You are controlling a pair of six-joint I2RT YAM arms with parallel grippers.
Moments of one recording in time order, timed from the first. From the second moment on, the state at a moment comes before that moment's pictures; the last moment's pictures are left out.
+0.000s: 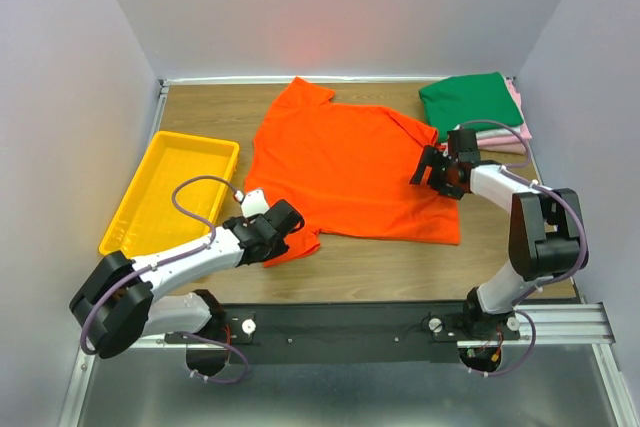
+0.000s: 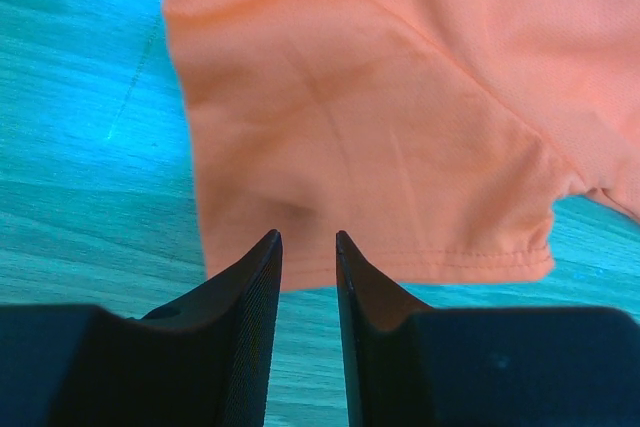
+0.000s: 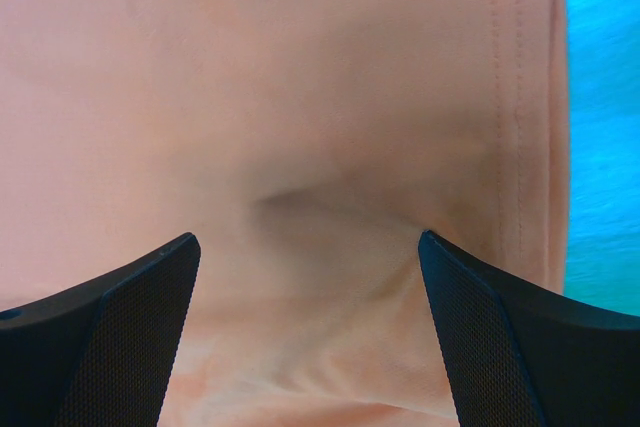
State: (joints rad) left arm -0.82 1.19 0.60 -0.61 -0.40 -1.14; right arm 0.11 1.63 0.88 -0.23 -0.06 0.45
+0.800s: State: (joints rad) left arm -0.89 1.26 0.61 -0.60 -0.35 -1.15; right arm 0.03 1.66 0.91 -0.20 -0.05 0.44
